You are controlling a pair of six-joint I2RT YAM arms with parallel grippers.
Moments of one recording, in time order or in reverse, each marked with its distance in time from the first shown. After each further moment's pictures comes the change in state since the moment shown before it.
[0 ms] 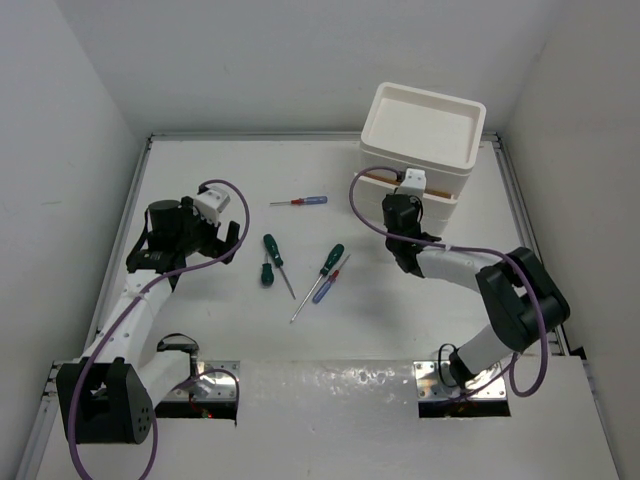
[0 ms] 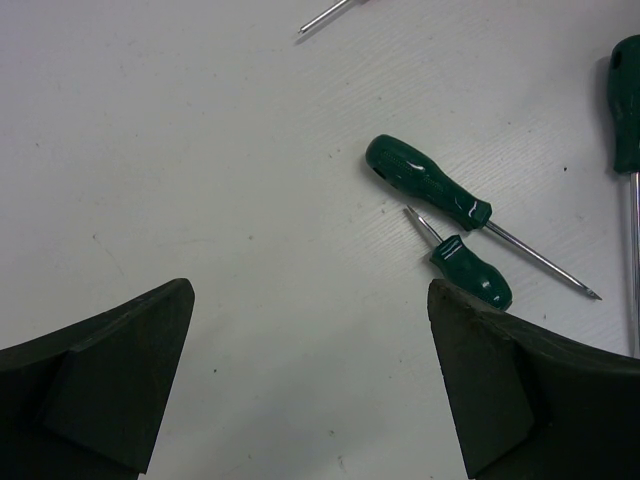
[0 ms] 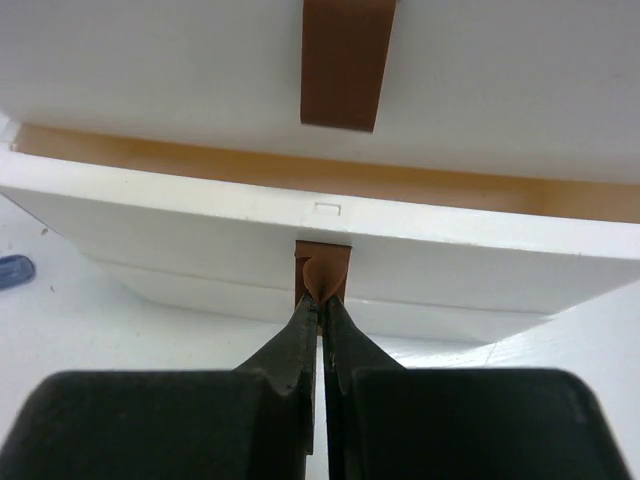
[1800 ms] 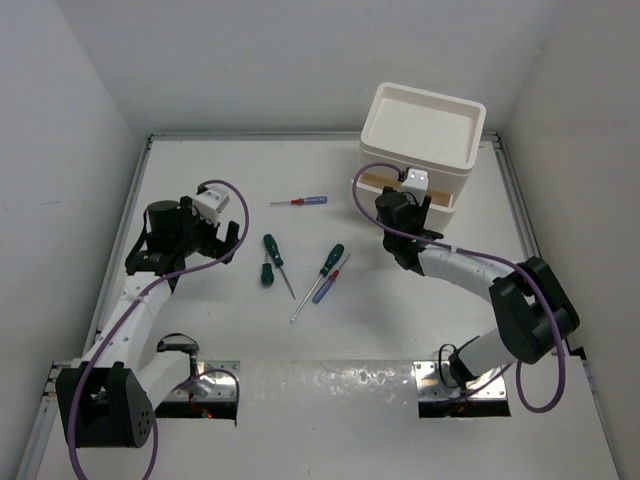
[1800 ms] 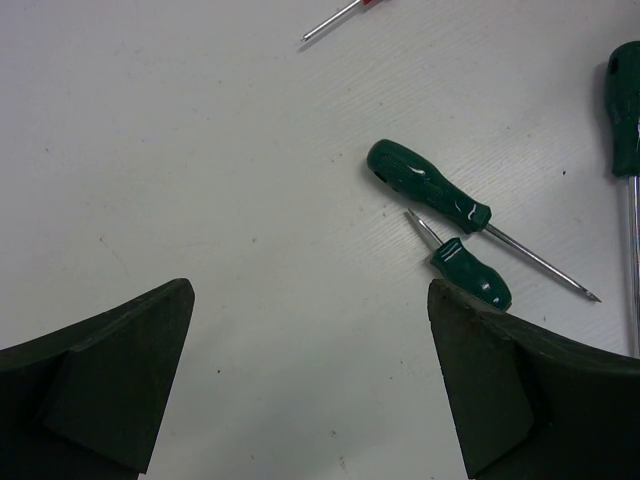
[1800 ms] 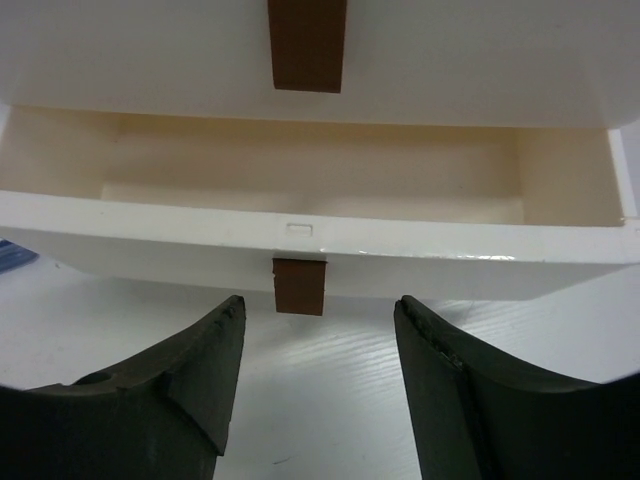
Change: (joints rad) left arm 0.000 -0.020 -0.002 -0.001 -0.002 0.000; right arm 0.052 -0.080 0.061 -0.293 0.063 0.153
